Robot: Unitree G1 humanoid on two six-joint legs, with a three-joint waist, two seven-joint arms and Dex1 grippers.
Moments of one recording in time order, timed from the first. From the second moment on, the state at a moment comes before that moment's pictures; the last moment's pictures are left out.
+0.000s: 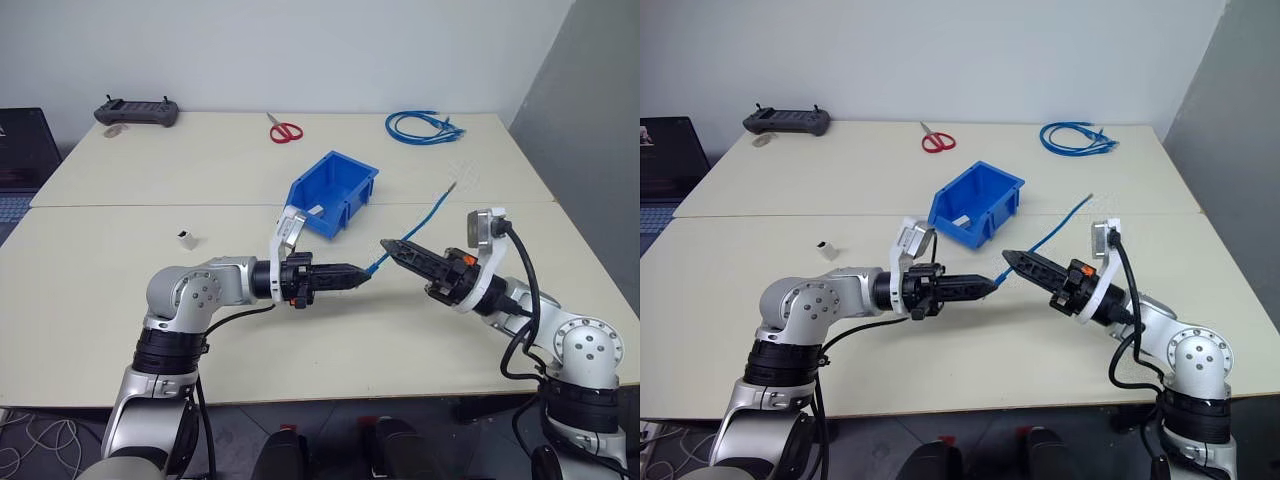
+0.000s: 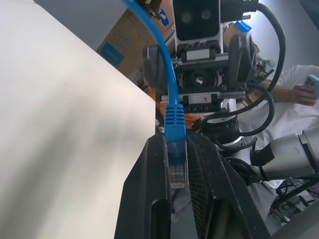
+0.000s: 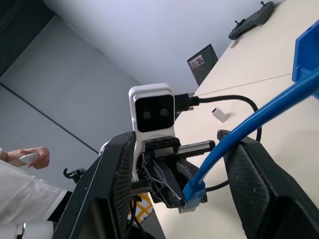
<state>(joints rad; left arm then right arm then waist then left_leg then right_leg) -0.59 0.44 0.00 -0.03 -0.87 1.13 -1.03 -0.34 -0.34 -0.23 -0.31 1.42 1.08 0.33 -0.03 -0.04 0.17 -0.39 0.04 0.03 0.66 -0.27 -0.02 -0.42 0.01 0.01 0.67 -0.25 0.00</state>
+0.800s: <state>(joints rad) -0.59 0.43 0.01 -0.03 -0.90 1.15 -1.01 -0.30 -0.34 -0.13 -0.31 1.39 1.04 0.34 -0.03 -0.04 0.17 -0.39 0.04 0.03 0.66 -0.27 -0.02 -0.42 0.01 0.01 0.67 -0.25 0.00</state>
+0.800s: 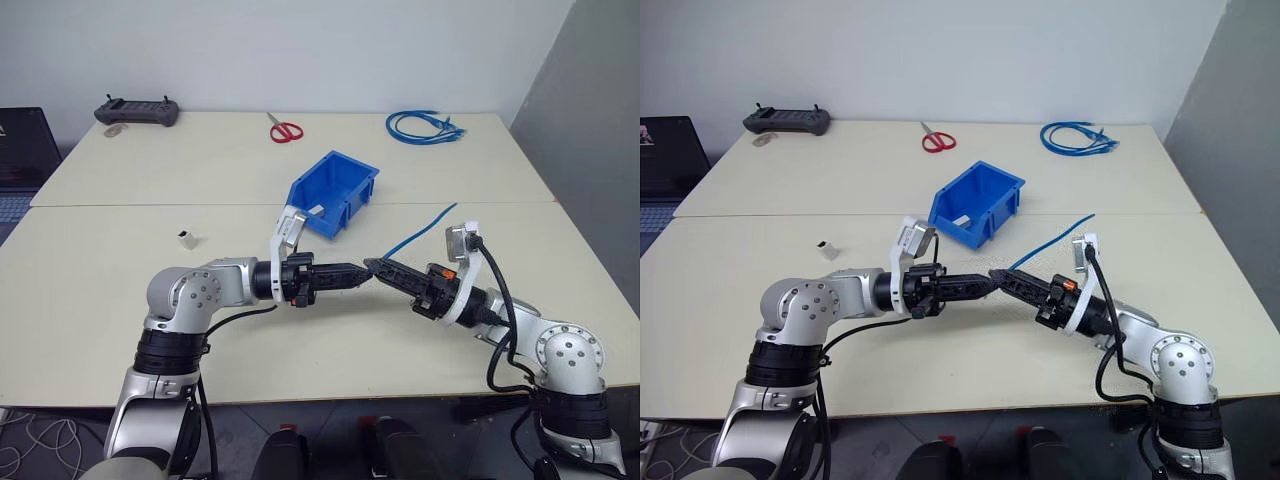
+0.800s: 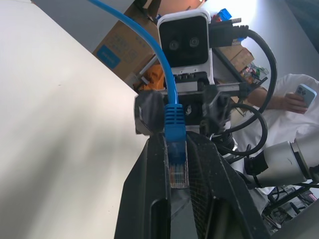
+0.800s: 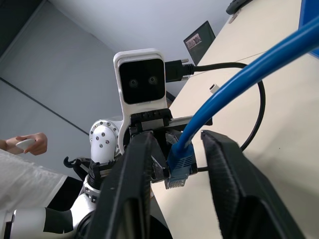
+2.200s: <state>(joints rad) -0.21 0.28 0.14 -0.11 -0.04 0.58 0.05 -0.43 -0.44 -0.14 -0.17 1.24 1.00 0.44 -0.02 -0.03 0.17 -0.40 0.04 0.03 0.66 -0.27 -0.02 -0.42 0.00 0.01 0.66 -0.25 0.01</state>
